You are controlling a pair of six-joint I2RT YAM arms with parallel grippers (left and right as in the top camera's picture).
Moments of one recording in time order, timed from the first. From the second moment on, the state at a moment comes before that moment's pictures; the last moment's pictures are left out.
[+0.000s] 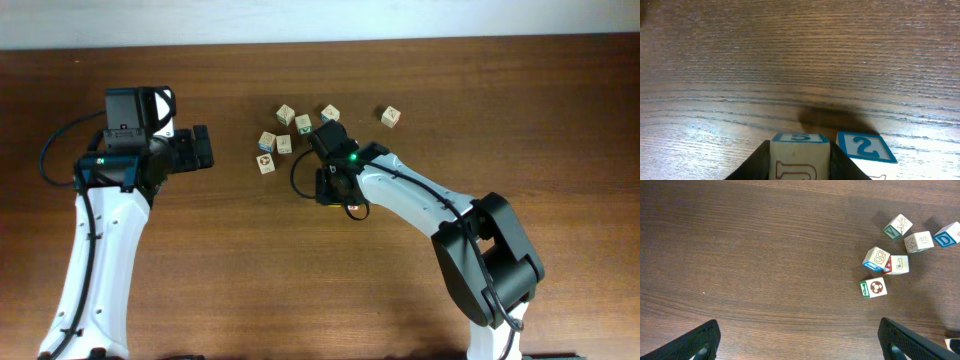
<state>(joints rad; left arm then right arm) 0.03 1.46 1.31 -0.78 -0.03 -0.08 0.59 2.02 1.40 -0.67 -0.01 0.60</state>
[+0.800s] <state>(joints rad) 0.03 1.46 1.31 -0.78 -0.03 -0.08 0.51 2.30 1.63 -0.09 0.01 0.13</state>
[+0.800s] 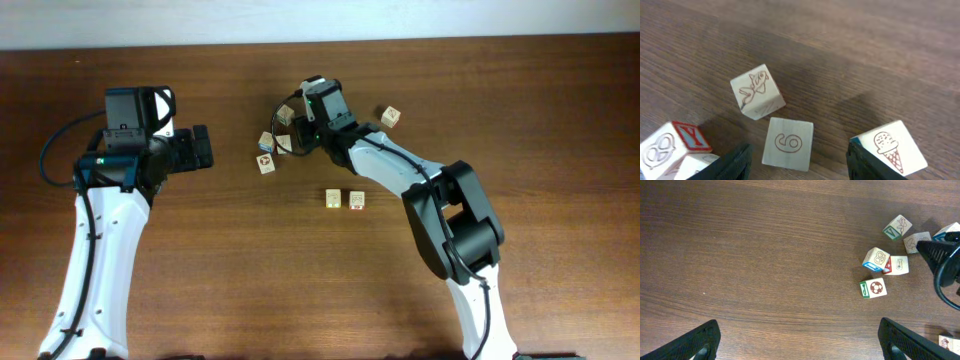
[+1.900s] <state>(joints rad) 0.03 1.46 1.31 -0.78 -0.03 -0.08 0.67 2.02 1.42 -0.63 -0.04 0.52</state>
